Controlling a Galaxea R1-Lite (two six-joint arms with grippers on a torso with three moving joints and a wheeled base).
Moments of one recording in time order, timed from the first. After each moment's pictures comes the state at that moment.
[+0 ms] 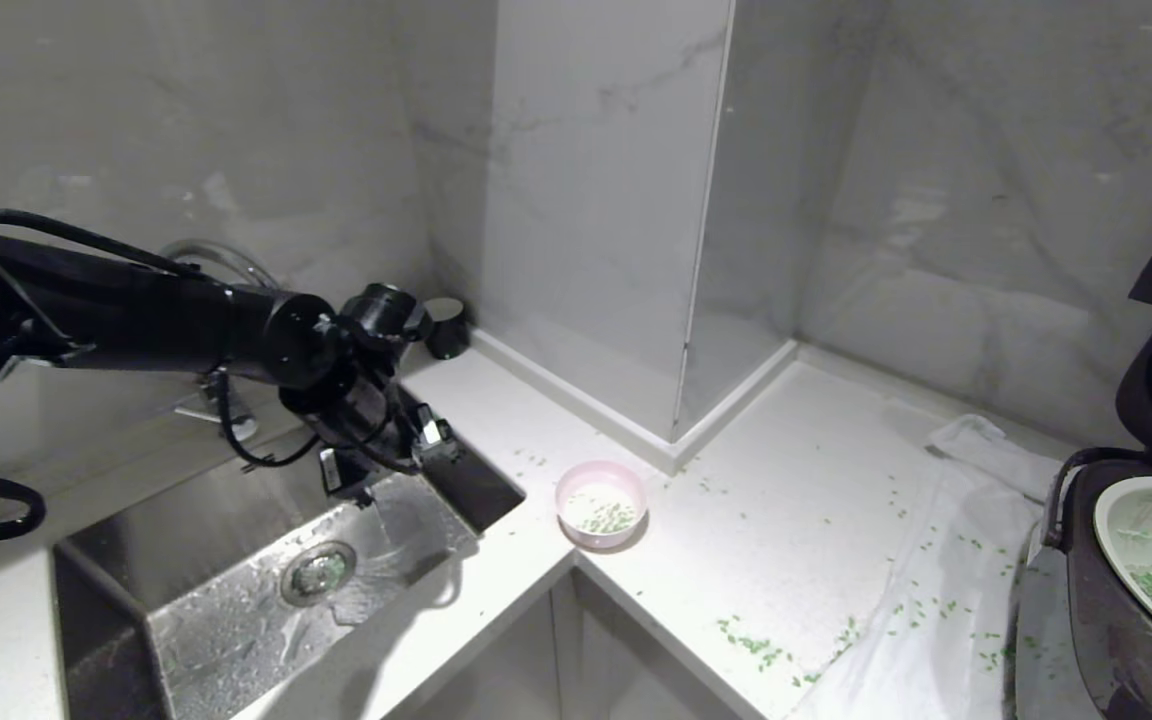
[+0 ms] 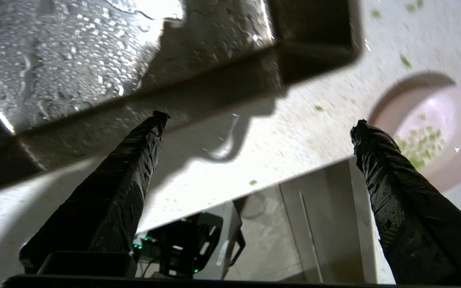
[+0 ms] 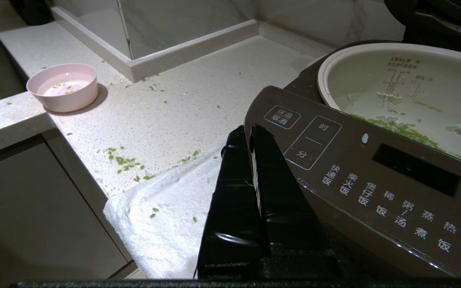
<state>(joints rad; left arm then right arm) -0.32 2.06 -1.52 0.53 0.09 -0.74 0.00 0.00 -0.01 0.04 0.02 -0.04</state>
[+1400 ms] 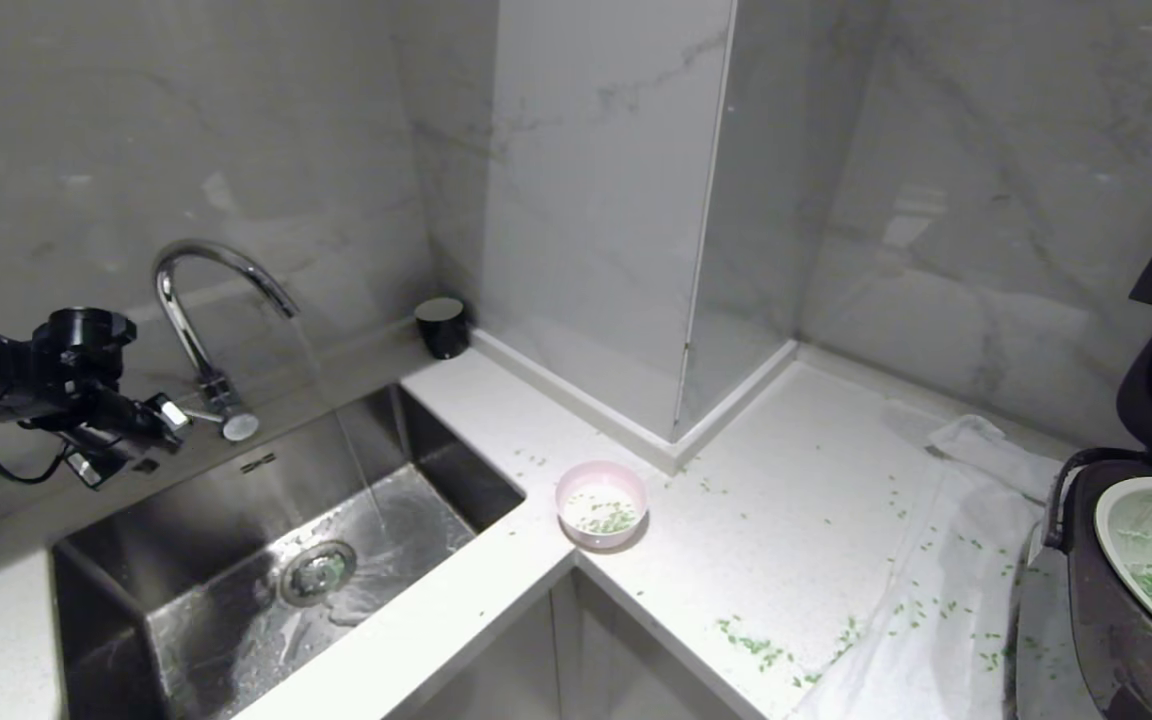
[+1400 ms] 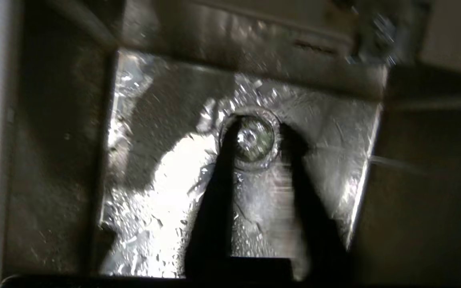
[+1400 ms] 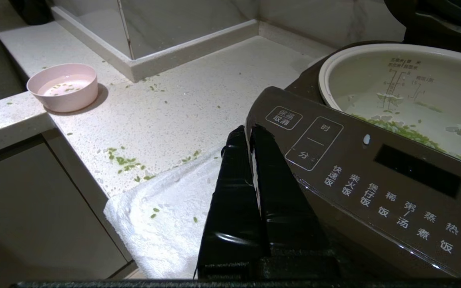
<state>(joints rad) 0.36 2.30 -1.67 0.23 0.08 -0.55 0.00 0.00 -0.01 0.04 0.02 -0.04</state>
